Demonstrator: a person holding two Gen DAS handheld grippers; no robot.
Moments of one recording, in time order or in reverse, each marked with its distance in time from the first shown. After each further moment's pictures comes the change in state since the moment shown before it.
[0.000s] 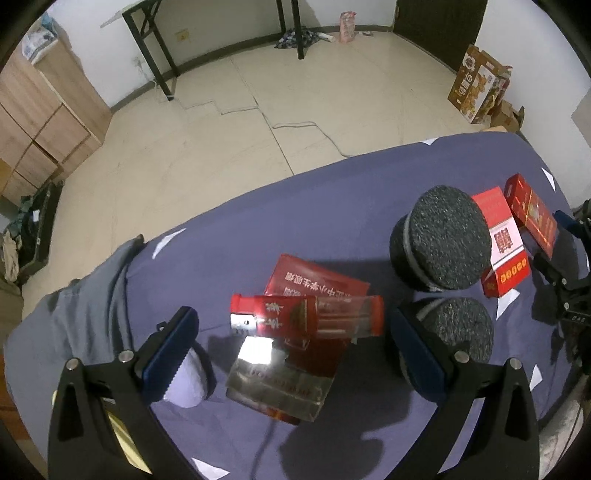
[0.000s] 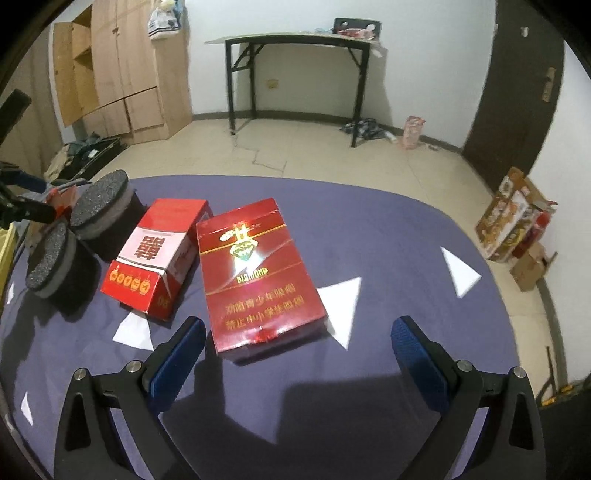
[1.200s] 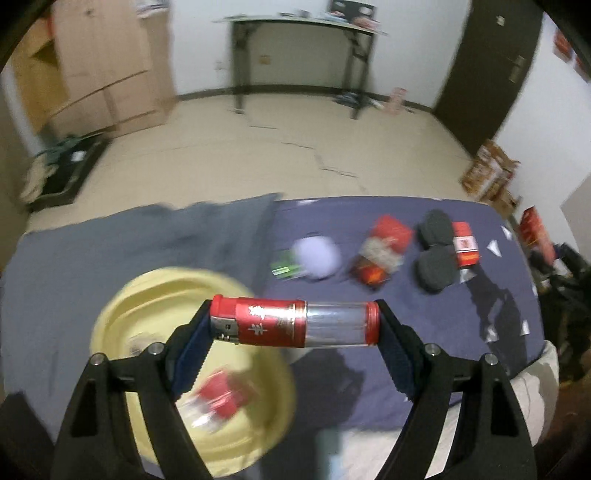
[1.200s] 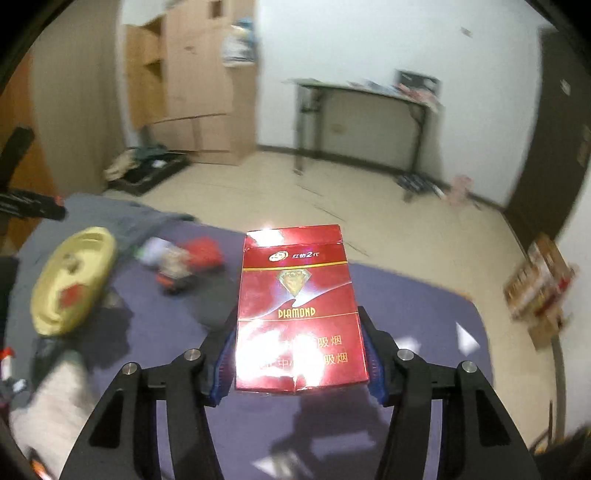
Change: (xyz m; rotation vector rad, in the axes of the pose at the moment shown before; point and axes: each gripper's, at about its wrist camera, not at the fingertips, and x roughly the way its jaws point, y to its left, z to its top) left arm -0.182 0.135 -0.164 -0.288 -0.202 -0.039; right arm -0.162 0.093 0.035 -0.171 -0.159 0.182
